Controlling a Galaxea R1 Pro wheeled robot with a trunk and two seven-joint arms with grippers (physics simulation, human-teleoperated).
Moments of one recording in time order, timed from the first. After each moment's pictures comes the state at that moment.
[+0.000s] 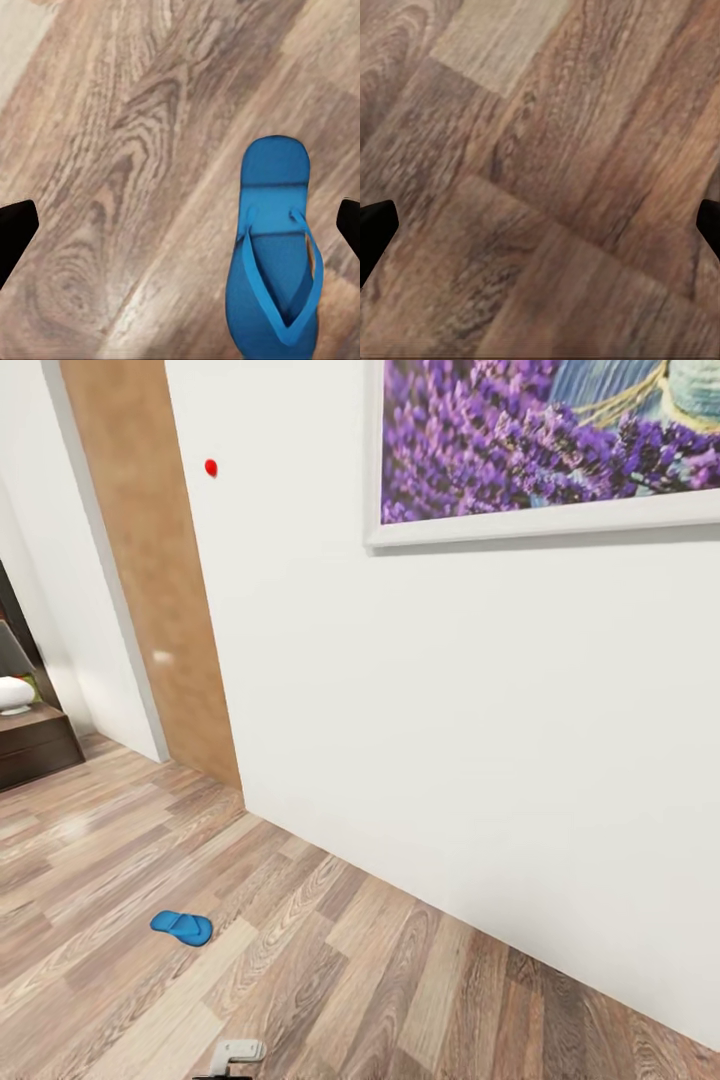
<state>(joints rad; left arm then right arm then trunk) -0.39 -0.01 0.00 -0.27 0.00 0.18 0.00 -0.16 0.07 0.04 -0.47 0.00 -0.02 -0.10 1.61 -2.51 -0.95</state>
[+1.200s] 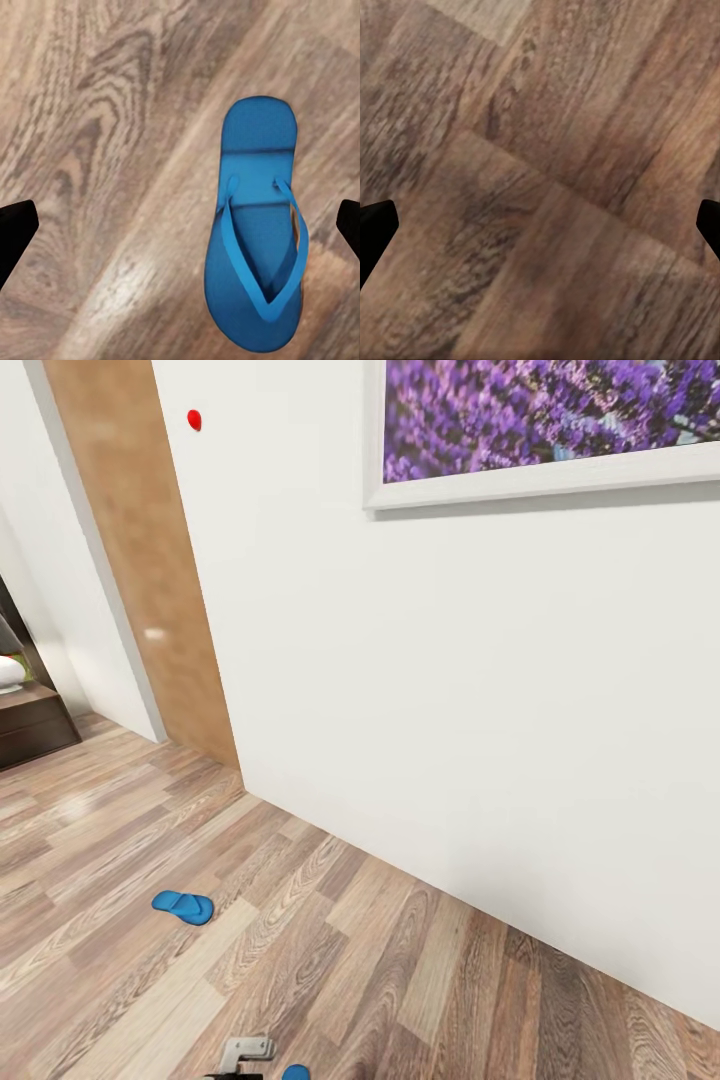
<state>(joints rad) -0.39 -0.04 0.00 -0.28 0.00 0.18 0.00 -0.16 0.07 0.04 -0.46 0.00 -0.02 -0.10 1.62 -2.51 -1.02</state>
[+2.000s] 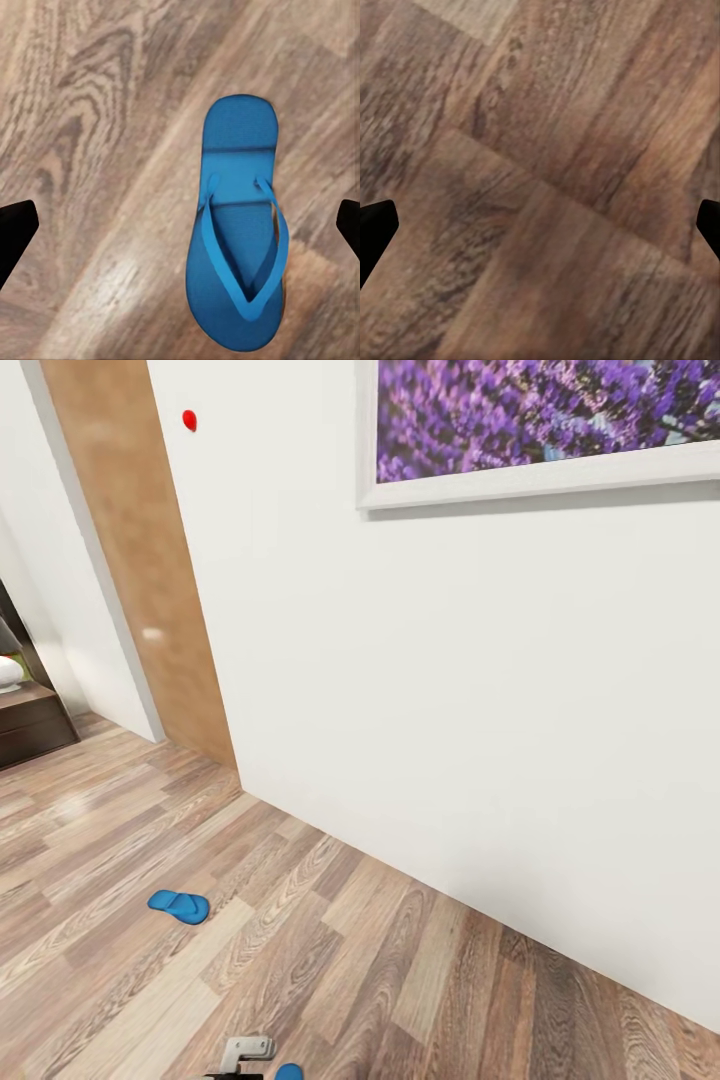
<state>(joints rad) -0.39 -0.04 0.00 -0.28 0.00 0.18 0.00 -0.16 0.08 0.04 -0.46 0.00 -0.02 -0.10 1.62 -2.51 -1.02</state>
